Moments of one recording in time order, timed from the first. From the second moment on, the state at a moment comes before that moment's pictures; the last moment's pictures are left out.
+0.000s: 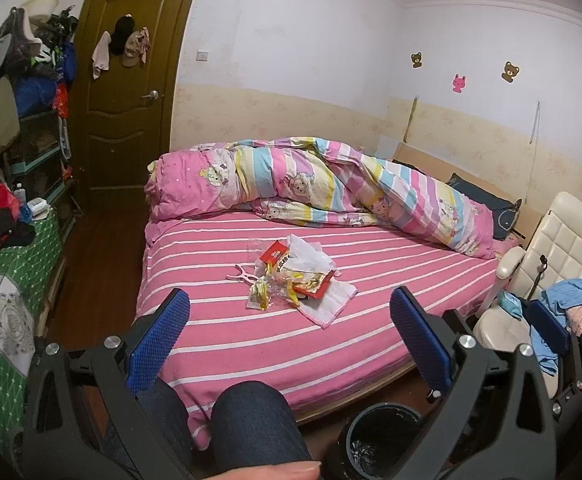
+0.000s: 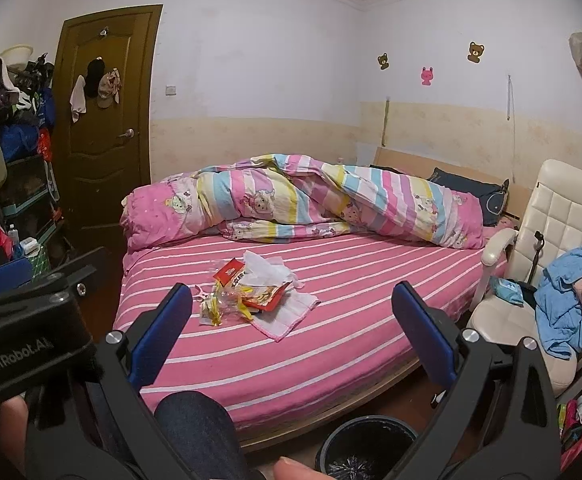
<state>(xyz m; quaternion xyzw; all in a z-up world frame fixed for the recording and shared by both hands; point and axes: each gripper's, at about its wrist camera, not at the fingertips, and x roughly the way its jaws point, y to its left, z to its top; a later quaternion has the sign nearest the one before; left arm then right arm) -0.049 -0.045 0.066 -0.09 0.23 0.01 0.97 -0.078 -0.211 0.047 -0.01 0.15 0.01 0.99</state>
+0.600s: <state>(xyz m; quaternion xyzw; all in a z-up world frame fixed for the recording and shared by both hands) -0.049 -0.045 0.066 -0.09 0.23 0.01 0.97 -0.079 -0.213 0.049 -0.01 0.15 0.02 0.99</state>
